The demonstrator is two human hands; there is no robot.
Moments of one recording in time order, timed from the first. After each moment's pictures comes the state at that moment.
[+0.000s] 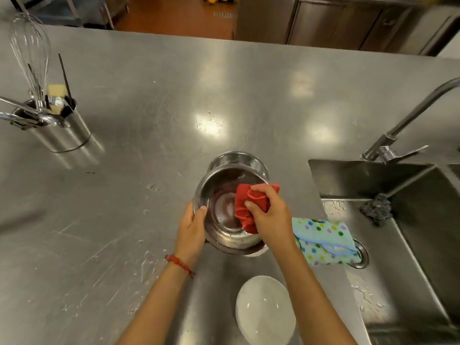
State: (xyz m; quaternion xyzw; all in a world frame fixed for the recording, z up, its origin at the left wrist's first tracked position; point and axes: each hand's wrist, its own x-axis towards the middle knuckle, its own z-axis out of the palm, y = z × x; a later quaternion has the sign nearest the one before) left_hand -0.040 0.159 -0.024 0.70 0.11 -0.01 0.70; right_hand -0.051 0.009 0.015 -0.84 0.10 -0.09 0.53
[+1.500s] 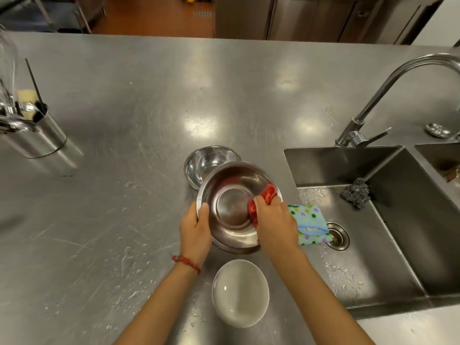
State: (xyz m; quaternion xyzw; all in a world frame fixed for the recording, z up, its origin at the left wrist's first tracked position) left_hand -0.076 0.103 -0.010 0.74 0.10 0.04 0.66; right_hand -0.098 -0.035 0.026 -0.99 0.09 -0.01 0.07
